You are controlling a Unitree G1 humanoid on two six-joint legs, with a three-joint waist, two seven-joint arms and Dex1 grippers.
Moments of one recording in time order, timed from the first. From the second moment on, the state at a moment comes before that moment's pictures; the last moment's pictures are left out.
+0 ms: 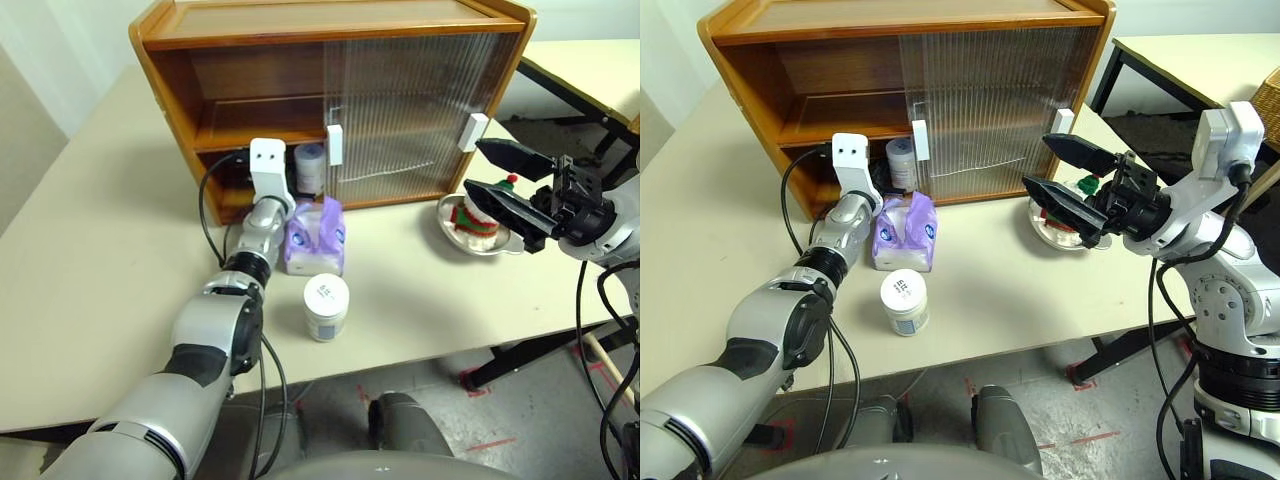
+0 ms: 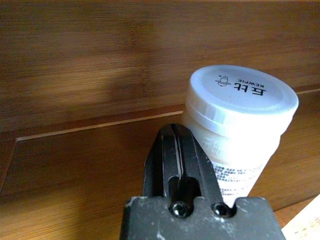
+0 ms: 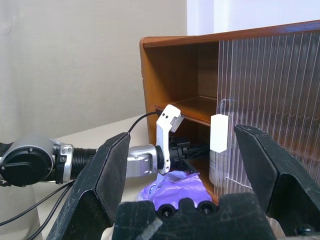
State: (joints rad) left arm -0.95 0.09 0.16 1.24 -0.05 -0.28 -0.08; right arm -0.26 -0.62 -0.33 -0.29 0.87 0.42 0.96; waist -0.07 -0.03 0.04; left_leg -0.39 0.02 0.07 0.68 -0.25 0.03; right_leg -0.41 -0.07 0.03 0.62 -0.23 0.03
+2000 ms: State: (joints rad) left arm -0.19 0.63 0.04 -0.15 -0.57 0.31 -1.25; right arm -0.35 -0.57 -0.27 -0.18 0.82 0.40 1.04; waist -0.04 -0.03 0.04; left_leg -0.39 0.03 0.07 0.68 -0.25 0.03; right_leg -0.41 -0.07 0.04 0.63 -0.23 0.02
